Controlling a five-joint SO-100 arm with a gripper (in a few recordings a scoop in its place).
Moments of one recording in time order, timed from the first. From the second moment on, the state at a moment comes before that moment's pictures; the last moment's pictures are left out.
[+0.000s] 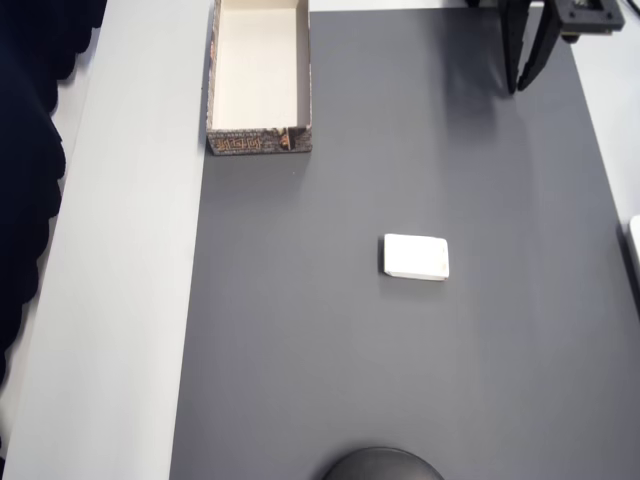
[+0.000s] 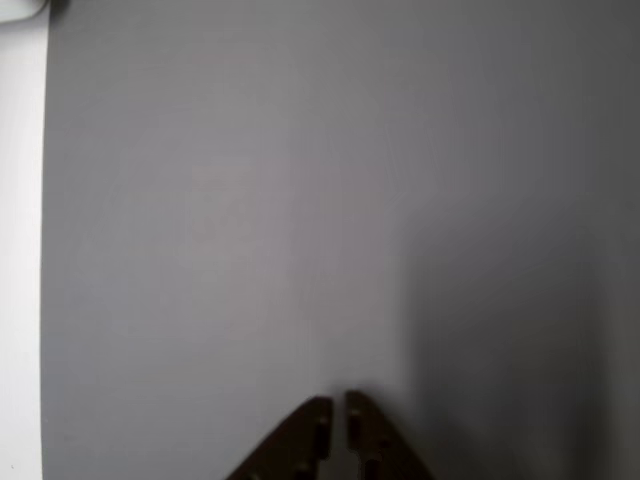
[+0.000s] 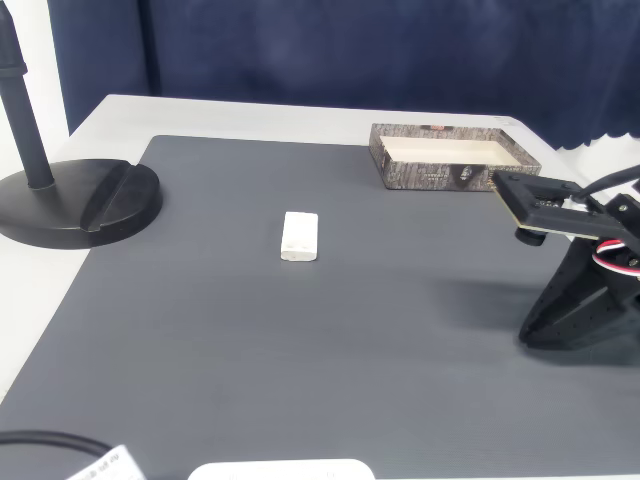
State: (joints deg) arm 4.7 188.5 176.1 76.2 -1.4
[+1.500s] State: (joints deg) arm 4.7 188.5 176.1 76.2 -3.7
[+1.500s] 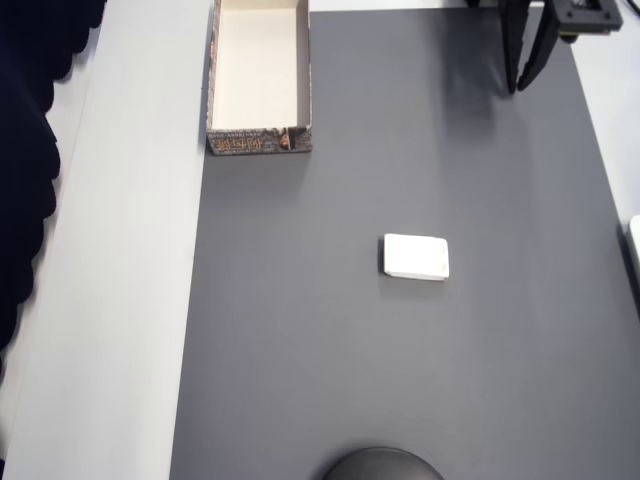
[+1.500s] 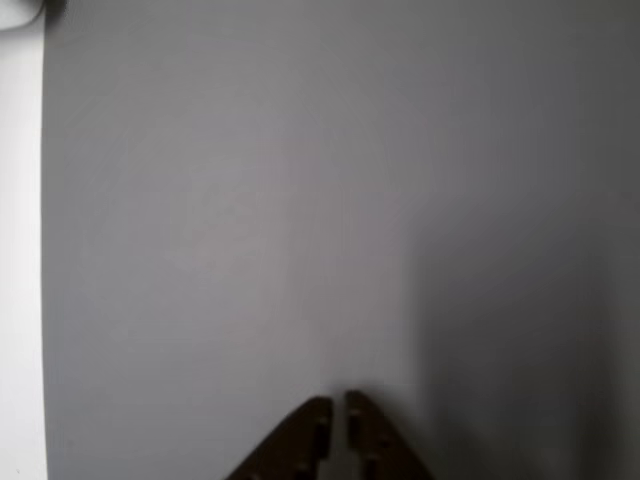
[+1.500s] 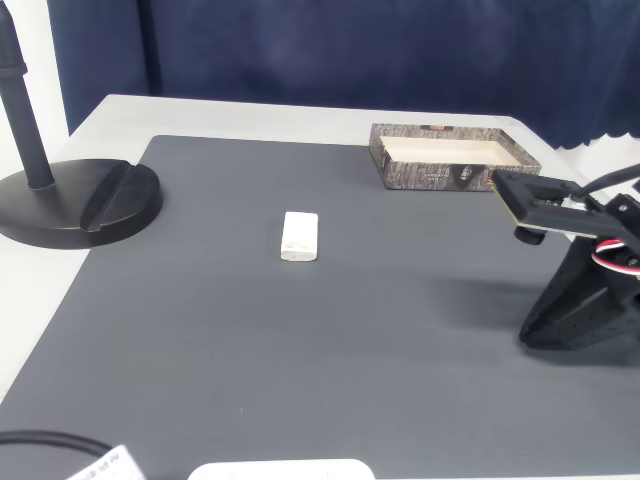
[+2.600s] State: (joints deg) arm 20.1 132.3 131.8 74.3 8.2
